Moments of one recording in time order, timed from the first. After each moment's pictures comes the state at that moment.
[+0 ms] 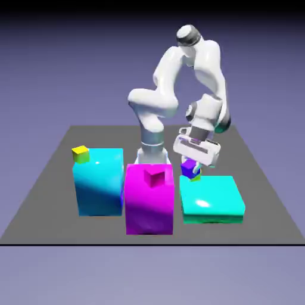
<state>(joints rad) -0.62 -0.79 1.32 -2.81 0.56 2.59 1.85</state>
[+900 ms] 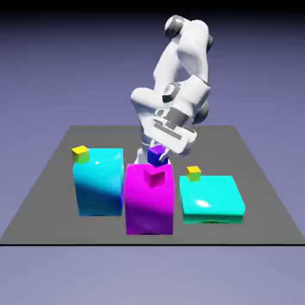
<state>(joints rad) -0.96 -0.57 1.11 -2.63 -0.26 2.69 2.11</state>
